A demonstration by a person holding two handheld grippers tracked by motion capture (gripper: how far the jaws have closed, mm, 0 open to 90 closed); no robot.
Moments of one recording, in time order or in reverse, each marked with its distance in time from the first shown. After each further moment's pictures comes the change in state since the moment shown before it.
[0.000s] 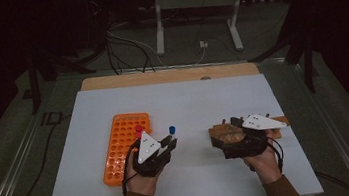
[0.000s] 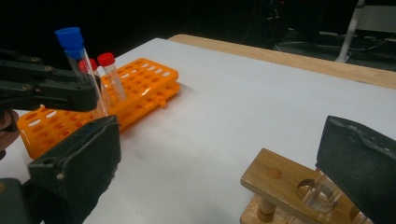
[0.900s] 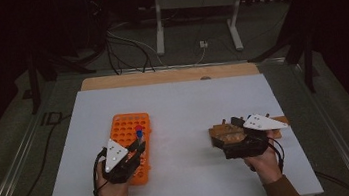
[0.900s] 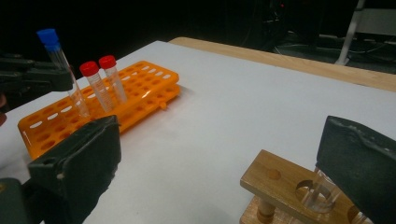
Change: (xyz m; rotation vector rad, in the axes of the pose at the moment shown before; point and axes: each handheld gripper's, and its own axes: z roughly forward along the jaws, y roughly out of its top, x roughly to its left) left arm 0.045 -0.028 -0.046 -0.002 0.158 -0.027; right arm 0.000 0.000 -0.002 -0.013 0.002 -0.001
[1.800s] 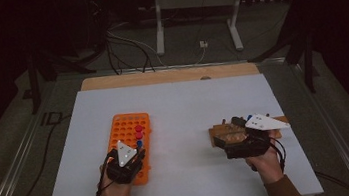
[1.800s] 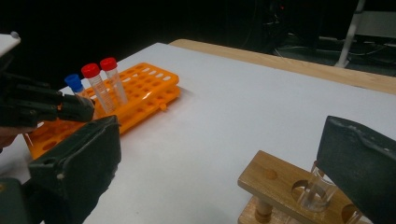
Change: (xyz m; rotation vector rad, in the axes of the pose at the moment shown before) left arm -0.003 -0.020 0.022 0.258 0.076 0.042; right arm -0.001 0.001 -0.003 -0.007 0.002 -0.001
